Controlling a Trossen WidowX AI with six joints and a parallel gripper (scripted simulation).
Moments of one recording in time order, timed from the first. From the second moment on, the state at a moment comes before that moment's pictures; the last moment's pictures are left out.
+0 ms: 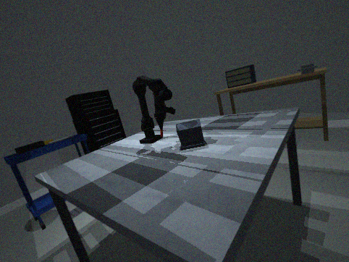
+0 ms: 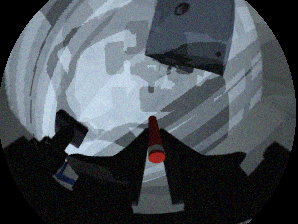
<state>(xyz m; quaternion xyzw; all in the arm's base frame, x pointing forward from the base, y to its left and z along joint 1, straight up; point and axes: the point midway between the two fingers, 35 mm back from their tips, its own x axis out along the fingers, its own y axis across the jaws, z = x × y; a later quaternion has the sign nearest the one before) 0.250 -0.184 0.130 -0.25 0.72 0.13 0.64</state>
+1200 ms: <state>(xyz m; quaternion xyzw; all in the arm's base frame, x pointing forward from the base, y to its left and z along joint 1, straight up) 0.273 -0.158 0.130 -0.35 0.72 0.14 0.58</state>
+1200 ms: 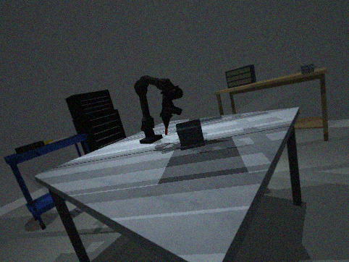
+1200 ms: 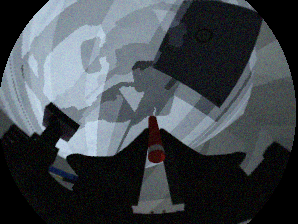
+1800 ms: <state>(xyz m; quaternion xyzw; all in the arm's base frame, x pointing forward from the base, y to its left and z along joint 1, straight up) 0.285 -0.144 0.131 -0.40 0.72 0.14 0.55</state>
